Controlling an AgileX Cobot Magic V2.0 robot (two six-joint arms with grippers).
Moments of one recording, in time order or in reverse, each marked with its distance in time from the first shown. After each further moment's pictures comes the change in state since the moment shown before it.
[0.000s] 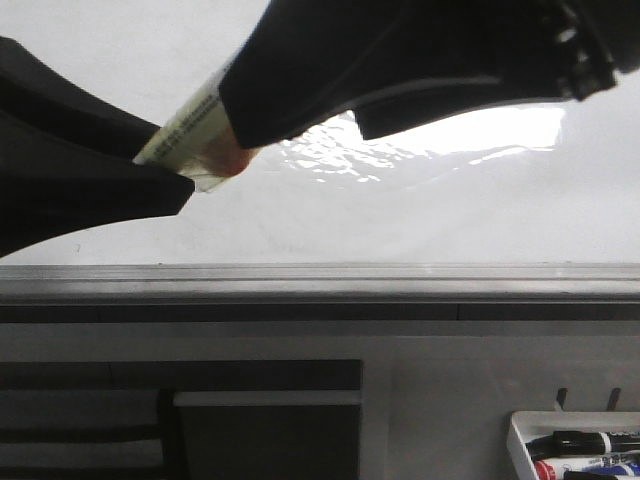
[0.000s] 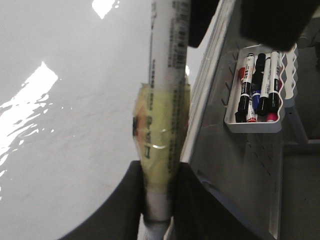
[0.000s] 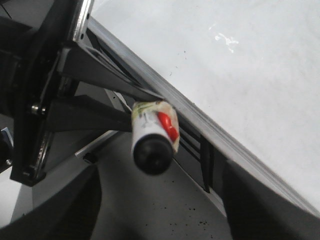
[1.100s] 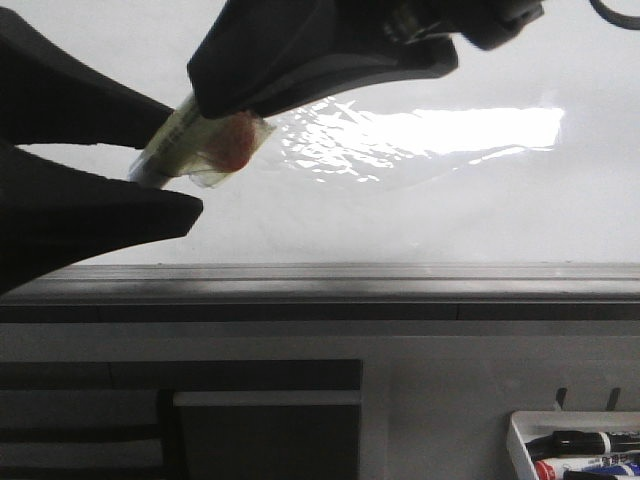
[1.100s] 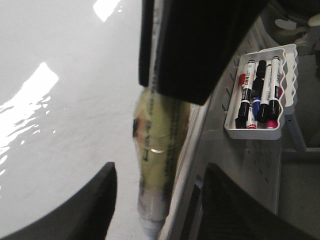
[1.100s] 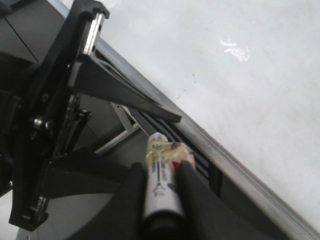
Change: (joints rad) left arm 0.000 0.000 0.002 -0.025 -0.013 -0.028; right arm 0.020 0.100 -0.079 0.009 -0.039 0.007
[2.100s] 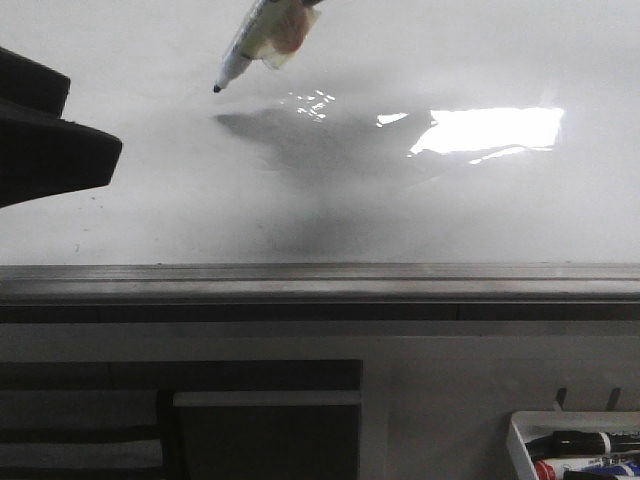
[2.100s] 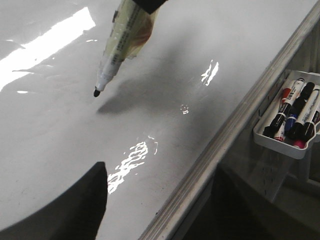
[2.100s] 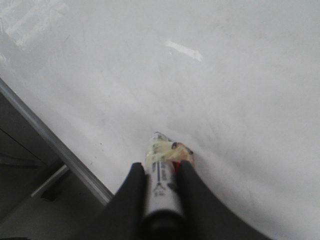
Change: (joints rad) left arm 0.000 -0.165 0.000 -0.223 0.235 -0.129; right arm -0.241 0.168 -0.318 -0.021 0.199 -0.037
